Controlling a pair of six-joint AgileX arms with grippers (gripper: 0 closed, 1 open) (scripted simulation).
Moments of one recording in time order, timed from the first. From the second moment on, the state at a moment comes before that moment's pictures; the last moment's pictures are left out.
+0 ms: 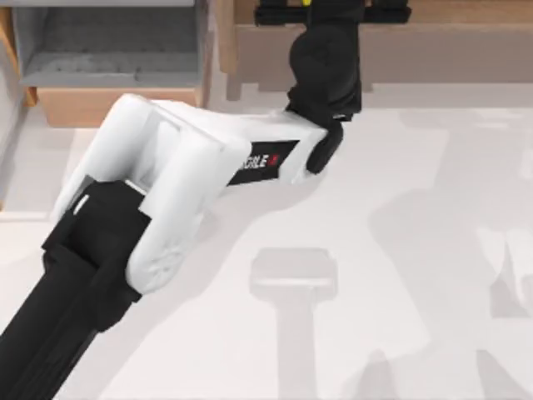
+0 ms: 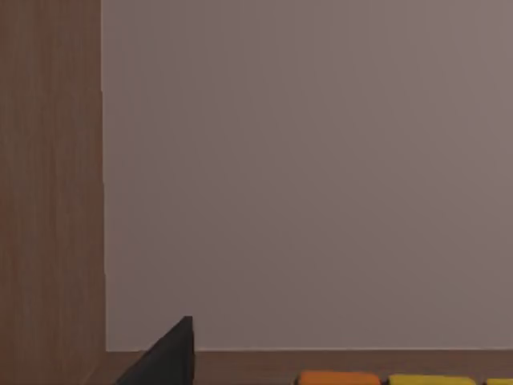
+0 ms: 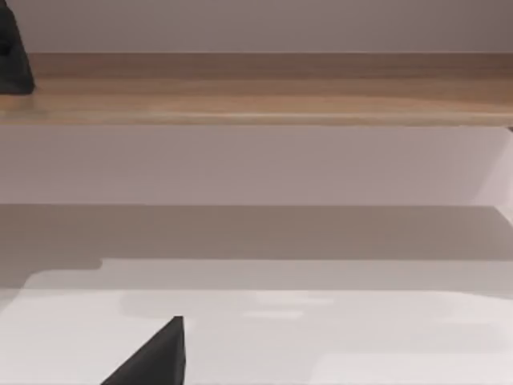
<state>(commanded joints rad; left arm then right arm) -0.68 2.72 2.03 1.12 -0.58 0.26 0.00 0.00 0.00 0.00 0.00 0.00</state>
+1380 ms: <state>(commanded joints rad) -0.03 1.86 1.48 1.34 0.22 1.37 0.00 0.00 0.00 0.00 0.00 0.00</state>
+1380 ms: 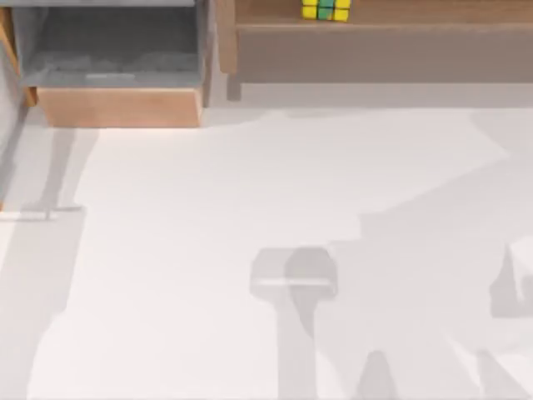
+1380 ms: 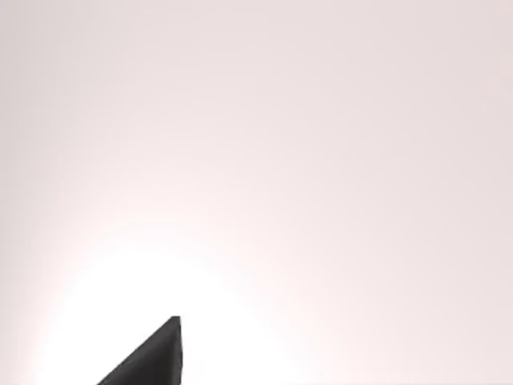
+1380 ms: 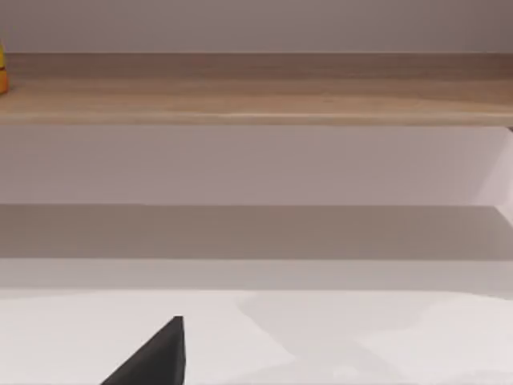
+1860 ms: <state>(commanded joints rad) 0.52 1.81 0.91 1.45 0.52 1.59 0.00 0.00 0.00 0.00 0.00 0.00</state>
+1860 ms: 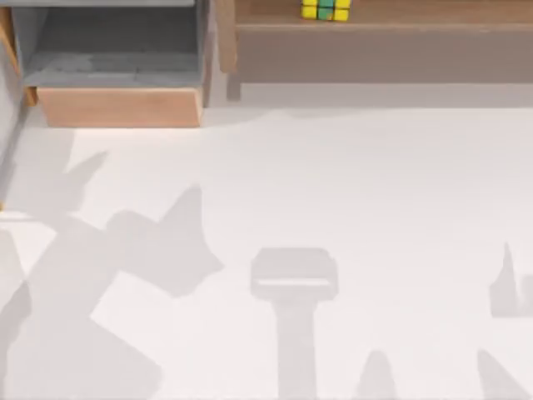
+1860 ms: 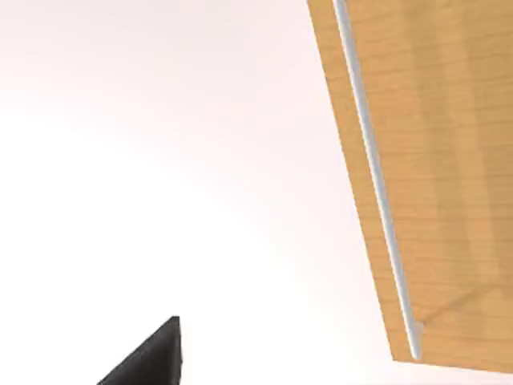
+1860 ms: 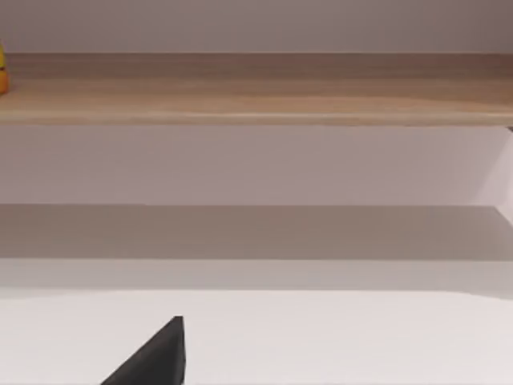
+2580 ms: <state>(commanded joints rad) 0.72 1.99 0.44 1.54 0.76 1.59 0.00 0.00 0.00 0.00 0.00 0.00</state>
